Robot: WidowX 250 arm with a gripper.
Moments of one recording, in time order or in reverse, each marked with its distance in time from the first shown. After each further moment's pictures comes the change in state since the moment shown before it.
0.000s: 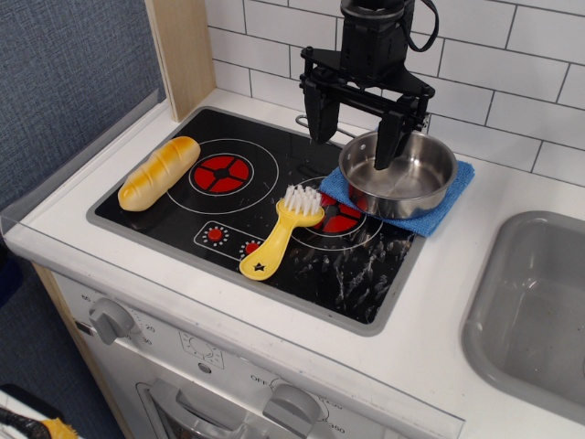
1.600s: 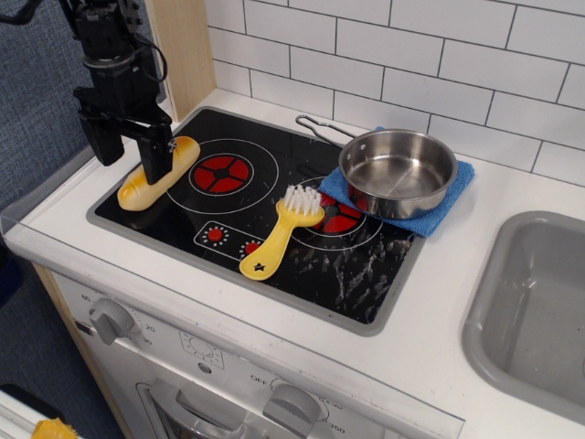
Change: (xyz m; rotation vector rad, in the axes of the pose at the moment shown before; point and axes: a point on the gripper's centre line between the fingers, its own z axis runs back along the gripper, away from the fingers) arm -0.078 0.198 -0.062 0.033 0.002 0.128
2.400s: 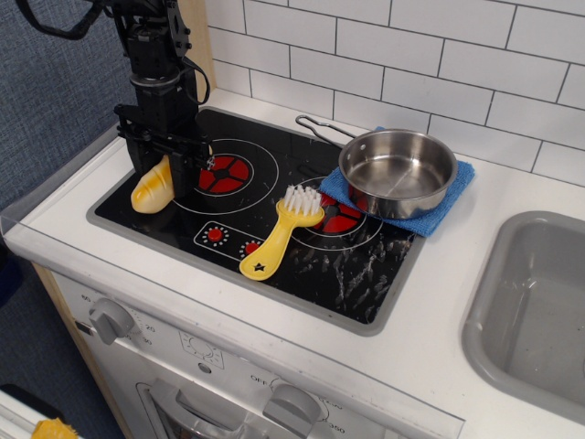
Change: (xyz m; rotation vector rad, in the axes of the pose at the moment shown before) arm 0.014 -0.032 -0.014 0.015 0.050 -0.018
